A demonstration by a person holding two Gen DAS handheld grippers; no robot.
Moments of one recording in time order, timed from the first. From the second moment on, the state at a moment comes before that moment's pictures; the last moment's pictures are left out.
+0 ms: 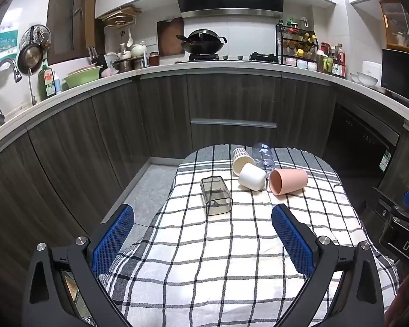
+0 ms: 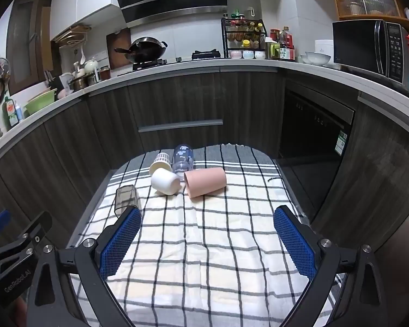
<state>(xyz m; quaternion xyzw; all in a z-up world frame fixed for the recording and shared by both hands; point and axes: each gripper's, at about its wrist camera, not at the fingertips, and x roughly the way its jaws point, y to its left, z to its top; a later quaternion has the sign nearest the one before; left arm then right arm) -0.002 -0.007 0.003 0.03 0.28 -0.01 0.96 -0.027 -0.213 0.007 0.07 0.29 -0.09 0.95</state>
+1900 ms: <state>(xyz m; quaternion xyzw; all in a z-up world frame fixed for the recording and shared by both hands) -0.010 0.003 0.010 0.02 0.28 -0.01 0.96 -0.029 -0.212 0.008 0.07 0.29 -0.09 0.95</state>
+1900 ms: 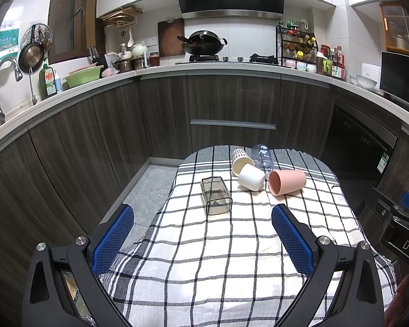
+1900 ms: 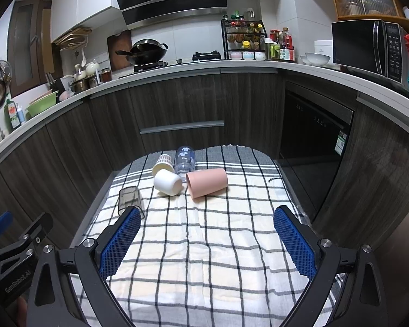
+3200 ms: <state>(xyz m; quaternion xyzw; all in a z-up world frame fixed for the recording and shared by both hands) 0.074 0.010 -0.031 0.00 0.32 -0.02 0.95 0.051 -0.208 -0.019 0.05 0.34 -0.09 0.94</state>
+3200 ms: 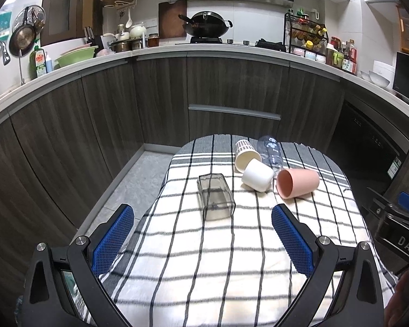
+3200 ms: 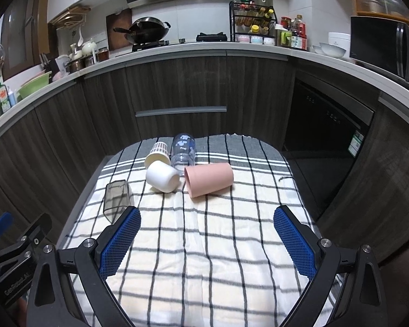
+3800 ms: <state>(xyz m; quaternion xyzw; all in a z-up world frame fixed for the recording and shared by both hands) 0.194 -0.003 -0.061 0.00 0.31 0.00 0.95 0.222 -0.196 -0.055 0.00 0.38 -0.05 0.92</state>
